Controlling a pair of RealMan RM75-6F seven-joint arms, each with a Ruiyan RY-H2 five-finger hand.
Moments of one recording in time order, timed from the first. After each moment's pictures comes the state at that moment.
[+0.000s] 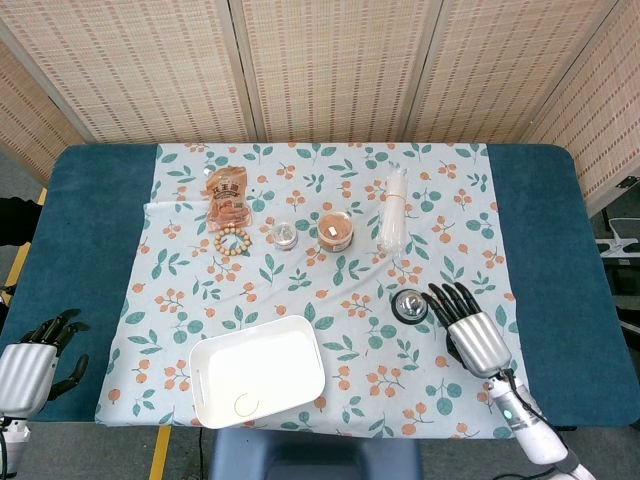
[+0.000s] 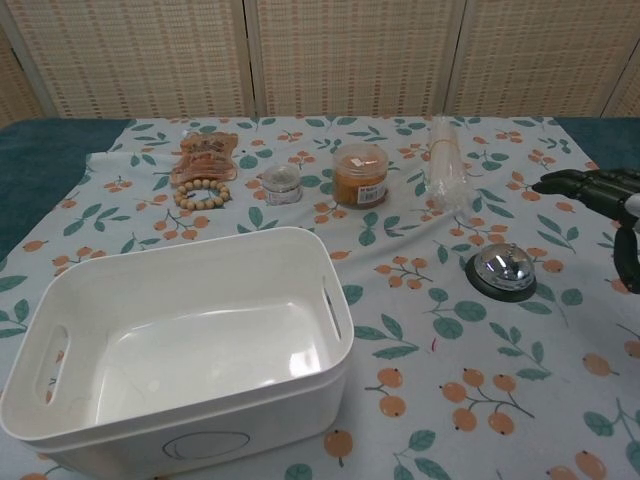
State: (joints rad) left arm -0.09 -1.11 -0.01 -1.63 1.57 1.51 0.11; right arm 0.30 -1.49 0.02 -1.31 -1.66 1.31 -0.15
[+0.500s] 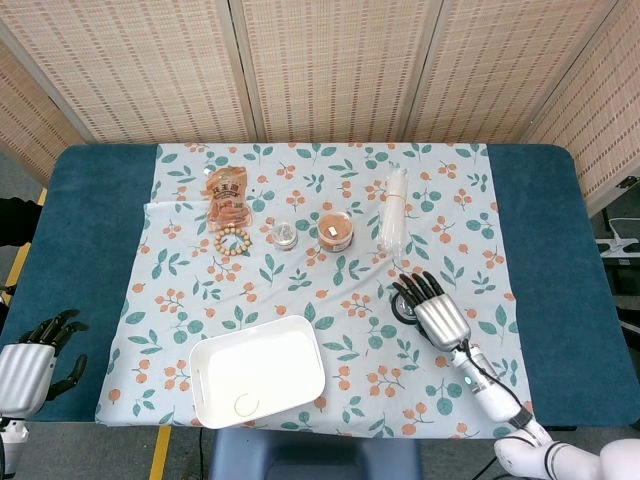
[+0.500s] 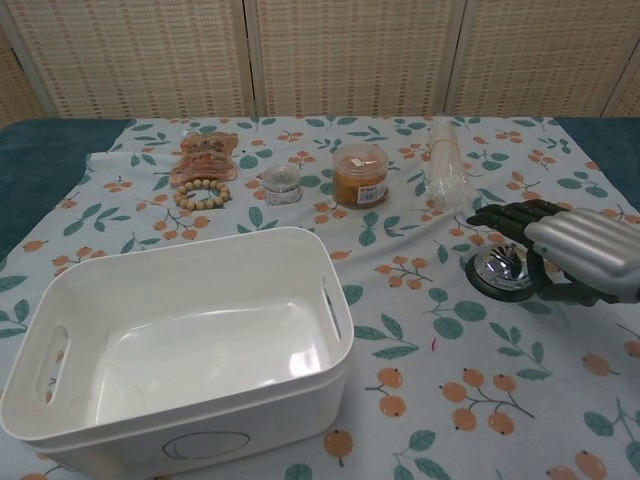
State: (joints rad) left arm -0.09 -1.11 -0.01 -1.63 1.57 1.51 0.10; right arm 0.46 -1.71 0.07 -1.00 -1.59 1.11 -0.11
